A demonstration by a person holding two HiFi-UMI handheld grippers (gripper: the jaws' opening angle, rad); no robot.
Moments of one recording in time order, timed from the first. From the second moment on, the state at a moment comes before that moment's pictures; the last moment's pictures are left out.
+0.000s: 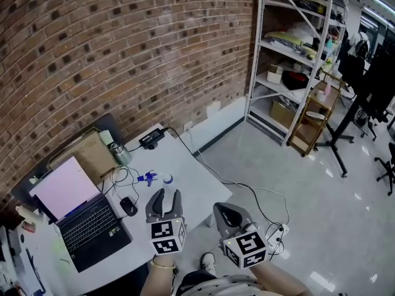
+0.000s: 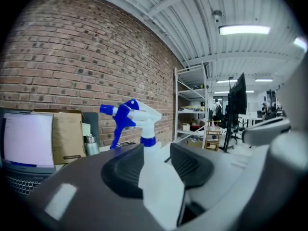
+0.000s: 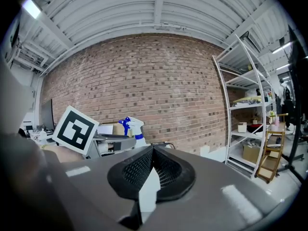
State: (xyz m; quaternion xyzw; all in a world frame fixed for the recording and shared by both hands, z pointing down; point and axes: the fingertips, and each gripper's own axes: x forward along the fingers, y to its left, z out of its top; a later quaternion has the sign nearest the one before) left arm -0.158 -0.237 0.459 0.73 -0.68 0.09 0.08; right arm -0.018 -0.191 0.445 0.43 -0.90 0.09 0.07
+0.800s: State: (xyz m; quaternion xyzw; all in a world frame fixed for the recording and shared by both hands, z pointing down) left arm -0.131 -0.151 0.450 0.74 -0.67 0.09 0.08; right arm -0.032 -0.159 0.444 0.41 -0.90 0.08 0.07
